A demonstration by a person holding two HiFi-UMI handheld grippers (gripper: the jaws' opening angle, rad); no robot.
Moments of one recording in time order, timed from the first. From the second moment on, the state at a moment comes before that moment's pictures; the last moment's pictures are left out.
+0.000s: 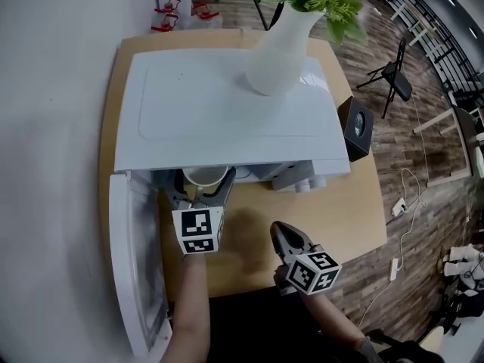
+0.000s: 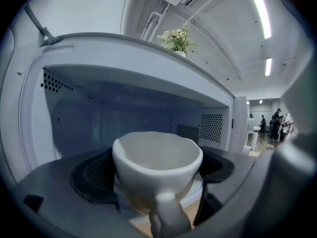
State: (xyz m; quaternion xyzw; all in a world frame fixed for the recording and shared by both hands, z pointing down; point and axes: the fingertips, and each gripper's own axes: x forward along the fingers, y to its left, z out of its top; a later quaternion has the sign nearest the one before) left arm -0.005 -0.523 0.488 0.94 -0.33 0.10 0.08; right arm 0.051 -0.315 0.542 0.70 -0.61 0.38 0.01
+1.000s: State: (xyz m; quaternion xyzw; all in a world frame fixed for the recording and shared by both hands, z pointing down) left arm 0.033 -0.567 0.509 0.93 -0.33 0.11 0.08; right arm 0.059 -0.323 0.554 0.70 -0.59 0.39 0.01
